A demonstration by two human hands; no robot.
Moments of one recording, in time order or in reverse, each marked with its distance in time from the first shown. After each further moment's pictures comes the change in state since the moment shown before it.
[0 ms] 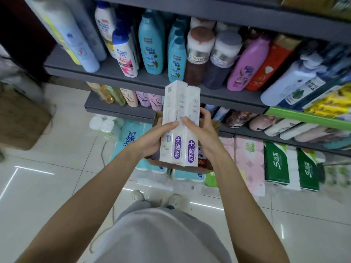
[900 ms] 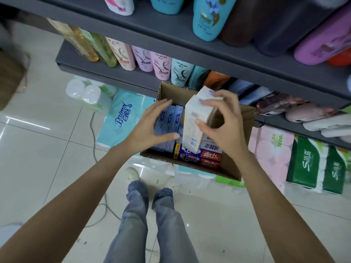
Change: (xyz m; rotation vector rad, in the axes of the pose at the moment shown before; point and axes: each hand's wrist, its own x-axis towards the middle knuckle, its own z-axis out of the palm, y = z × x) left_hand 0.110 -0.084 -0.128 0.858 0.164 0.307; right_hand 0.146 0.110 -0.048 -0.952 -0.033 -0.765
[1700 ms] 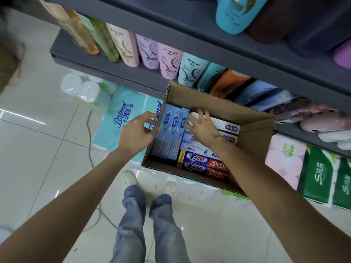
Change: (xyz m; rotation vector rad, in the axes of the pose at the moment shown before) left_hand 0.015 -0.055 -0.001 0.259 0.234 -0.342; right_hand 0.014 0.111 0.125 -1.172 -0.887 -0.329
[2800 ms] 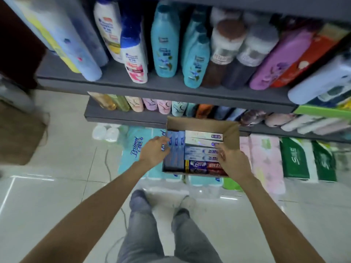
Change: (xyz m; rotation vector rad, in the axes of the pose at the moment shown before) left_hand -0.053 0.056 -0.085 0.247 -0.231 0.228; right_hand -0.210 -0.015 -0.172 0.867 0.198 0.789
